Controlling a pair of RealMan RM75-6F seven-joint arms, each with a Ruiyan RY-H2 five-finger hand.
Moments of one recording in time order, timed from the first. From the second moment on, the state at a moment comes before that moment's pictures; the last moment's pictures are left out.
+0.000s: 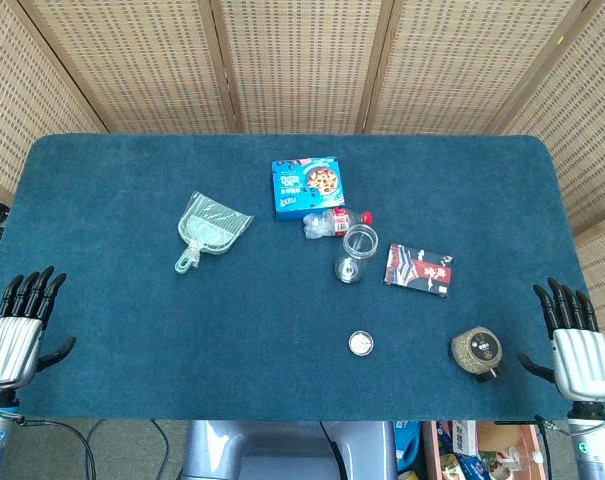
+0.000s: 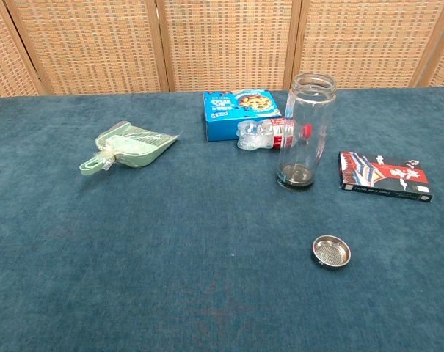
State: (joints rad) left arm -0.12 -1.26 -0.04 -1.51 1.56 1.53 0.15; right arm 0.07 -1.22 0.09 -1.53 -1.47 1.52 -0.09
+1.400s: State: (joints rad) left arm -0.11 -1.25 -0.04 -1.52 1.57 1.55 0.15; right arm 0.08 -1.22 0.08 -1.55 -1.49 1.50 -0.08
